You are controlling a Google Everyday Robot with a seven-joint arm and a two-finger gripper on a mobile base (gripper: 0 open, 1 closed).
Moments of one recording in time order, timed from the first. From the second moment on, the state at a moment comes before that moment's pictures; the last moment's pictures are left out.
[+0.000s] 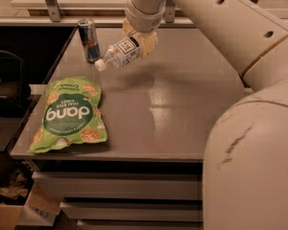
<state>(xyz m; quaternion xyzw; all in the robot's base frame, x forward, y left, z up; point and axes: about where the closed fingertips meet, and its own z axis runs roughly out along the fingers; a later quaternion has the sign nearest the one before) 0.705 0.017 0.910 -0.90 0.37 -0.12 0.18</state>
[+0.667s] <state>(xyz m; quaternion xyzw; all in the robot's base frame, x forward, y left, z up) 0.722 0.051 0.898 -0.90 0.39 -0.11 0.18</state>
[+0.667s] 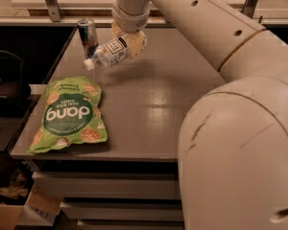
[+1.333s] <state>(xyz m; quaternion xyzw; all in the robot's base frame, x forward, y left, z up) 0.736 0.074 0.881 -0.90 0.39 -0.11 0.16</state>
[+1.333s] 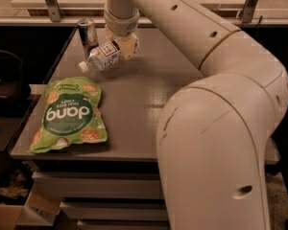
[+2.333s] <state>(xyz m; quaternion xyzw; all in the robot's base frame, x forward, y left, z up) 0.758 0.074 0.871 -0.90 0.40 -0.11 0.14</state>
